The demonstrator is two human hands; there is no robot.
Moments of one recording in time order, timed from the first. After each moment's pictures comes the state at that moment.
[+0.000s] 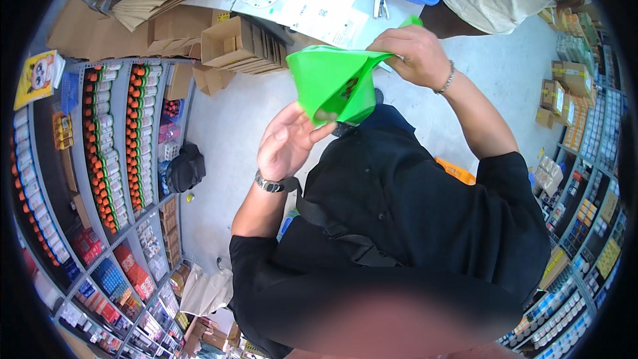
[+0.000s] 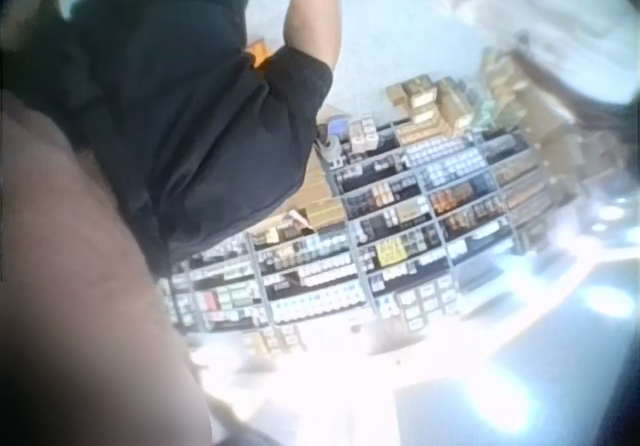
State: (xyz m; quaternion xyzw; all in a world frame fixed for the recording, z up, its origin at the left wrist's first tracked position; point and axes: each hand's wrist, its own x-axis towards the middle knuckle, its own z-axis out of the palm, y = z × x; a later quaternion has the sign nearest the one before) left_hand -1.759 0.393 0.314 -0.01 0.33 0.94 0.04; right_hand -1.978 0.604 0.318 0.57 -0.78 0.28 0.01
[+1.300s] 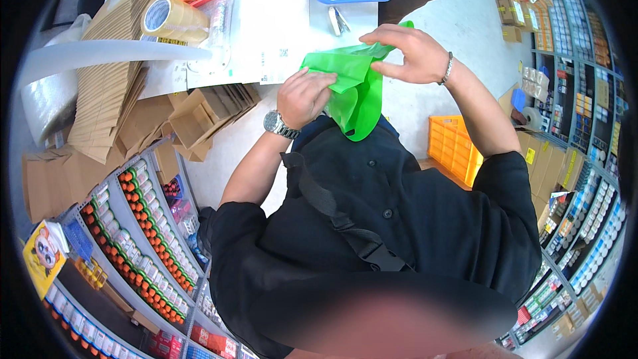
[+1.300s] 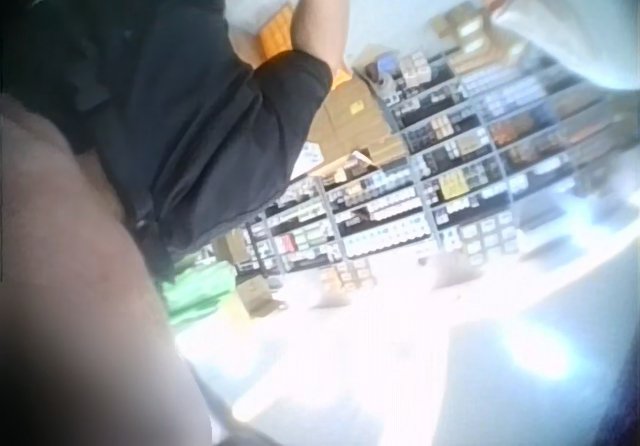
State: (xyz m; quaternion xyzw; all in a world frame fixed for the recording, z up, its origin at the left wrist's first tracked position) left_hand -1.983 0.334 0.196 0.31 0.84 0.41 -0.14; right_hand -2.046 0.592 0.313 0.33 -0.89 0.27 -0.13
